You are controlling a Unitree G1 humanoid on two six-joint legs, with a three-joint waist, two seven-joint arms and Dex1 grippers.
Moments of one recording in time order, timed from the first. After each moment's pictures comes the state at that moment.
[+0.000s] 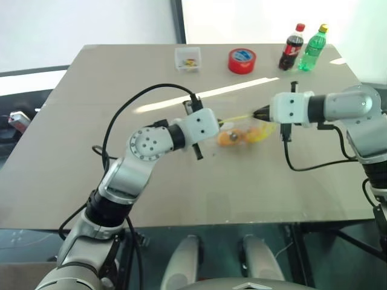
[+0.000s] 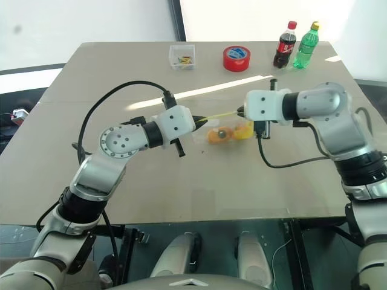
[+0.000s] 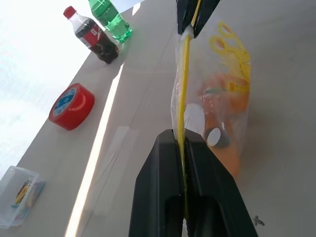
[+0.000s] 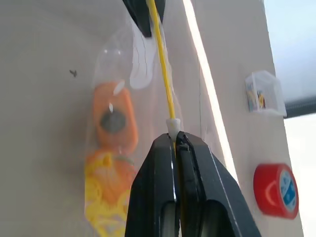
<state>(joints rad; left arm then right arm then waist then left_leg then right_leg) -0.58 0.56 -0.28 -0.34 0.07 0.41 -0.74 -0.82 -0.82 0.26 0.00 -0.02 0.09 1.12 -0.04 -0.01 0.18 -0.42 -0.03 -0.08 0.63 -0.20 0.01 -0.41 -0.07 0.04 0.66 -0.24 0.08</state>
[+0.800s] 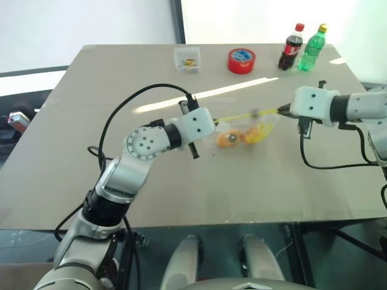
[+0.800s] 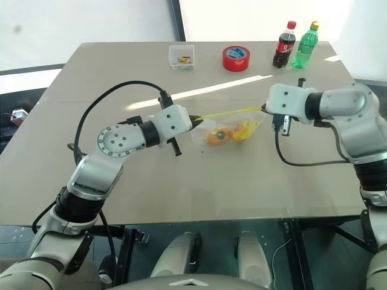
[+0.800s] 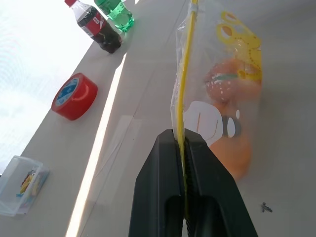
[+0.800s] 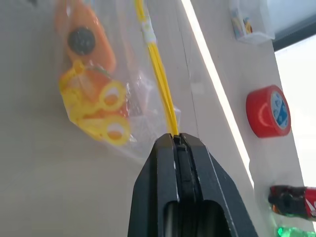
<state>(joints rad) -0.58 0.58 -0.27 -0.32 0.08 0.40 -0.74 -0.77 -0.88 0.19 -0.01 -0.02 0.18 1.11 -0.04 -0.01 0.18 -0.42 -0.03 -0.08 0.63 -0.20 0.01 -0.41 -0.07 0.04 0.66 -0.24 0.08</state>
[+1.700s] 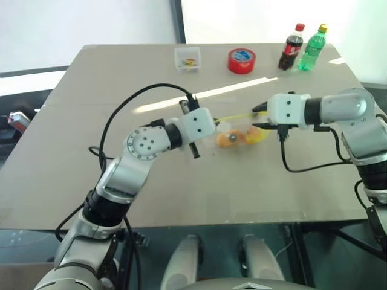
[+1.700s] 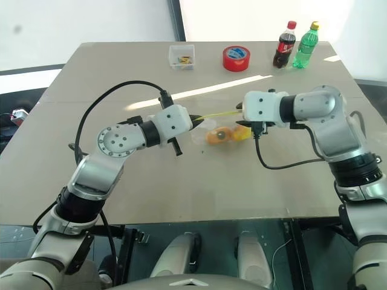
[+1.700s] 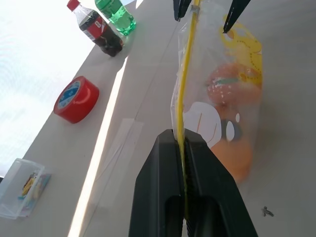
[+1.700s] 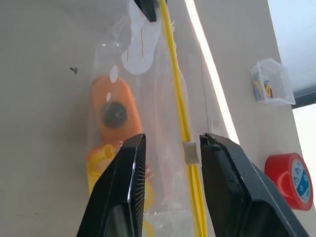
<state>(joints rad) -0.58 0.58 -0.27 -0.32 0.08 0.39 -0.74 -0.82 -0.75 0.25 0.01 -0.04 0.11 1.15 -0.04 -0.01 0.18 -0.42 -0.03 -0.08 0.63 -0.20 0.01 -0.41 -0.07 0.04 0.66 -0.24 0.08</state>
